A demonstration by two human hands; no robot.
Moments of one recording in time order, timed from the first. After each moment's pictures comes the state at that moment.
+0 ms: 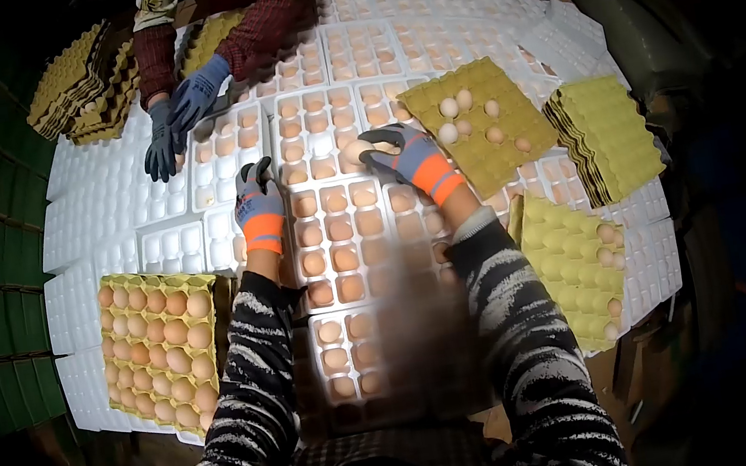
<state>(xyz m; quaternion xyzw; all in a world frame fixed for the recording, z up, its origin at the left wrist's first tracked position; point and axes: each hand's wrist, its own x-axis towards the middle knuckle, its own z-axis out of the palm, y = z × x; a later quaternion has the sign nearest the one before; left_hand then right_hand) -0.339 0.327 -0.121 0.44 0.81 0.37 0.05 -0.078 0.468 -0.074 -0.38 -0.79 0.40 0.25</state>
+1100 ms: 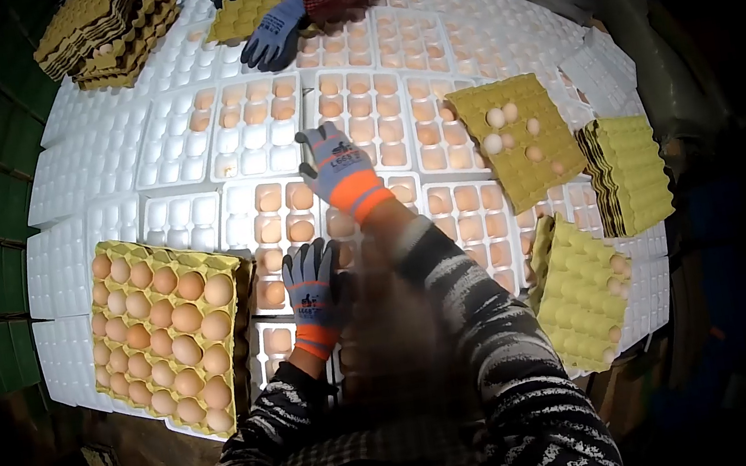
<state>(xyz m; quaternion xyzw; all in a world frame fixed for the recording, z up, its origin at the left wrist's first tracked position) -0.274 0.174 -0.159 0.59 0.75 0.30 0.03 -0.255 0.390 -0.089 -0.34 -0.89 0.23 0.20</state>
